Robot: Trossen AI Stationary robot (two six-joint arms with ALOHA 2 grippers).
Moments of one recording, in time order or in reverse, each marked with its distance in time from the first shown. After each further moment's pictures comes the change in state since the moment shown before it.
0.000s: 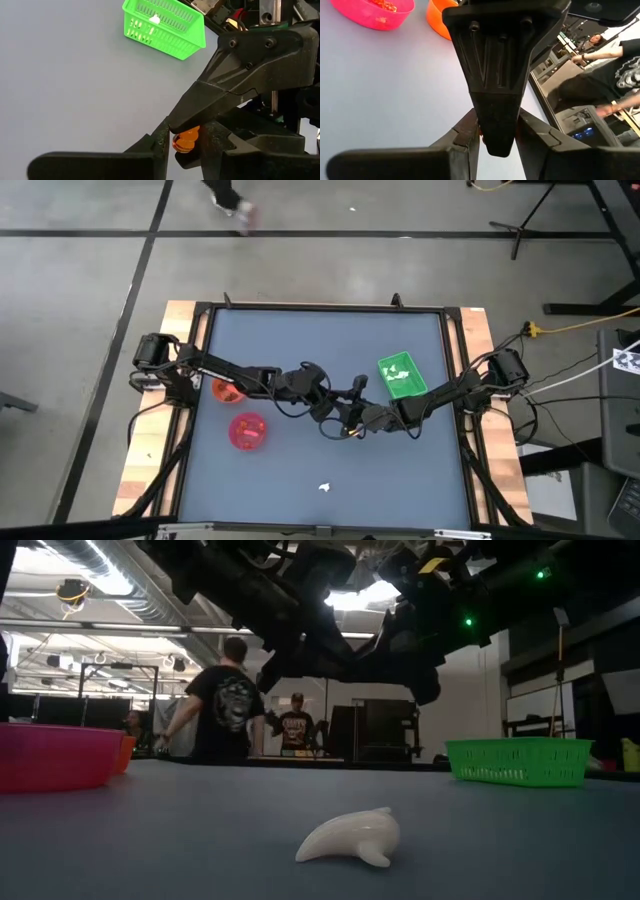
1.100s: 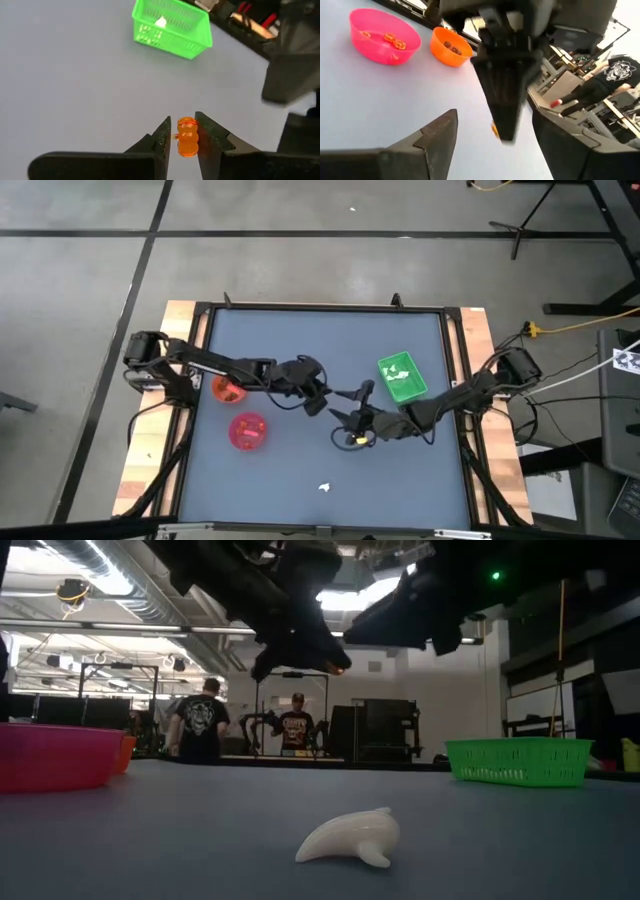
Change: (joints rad) left arm 0.044 -0.070 0.001 -0.104 0.039 0.090; right arm 0.082 -0.085 0.001 -0.014 0.046 0.027
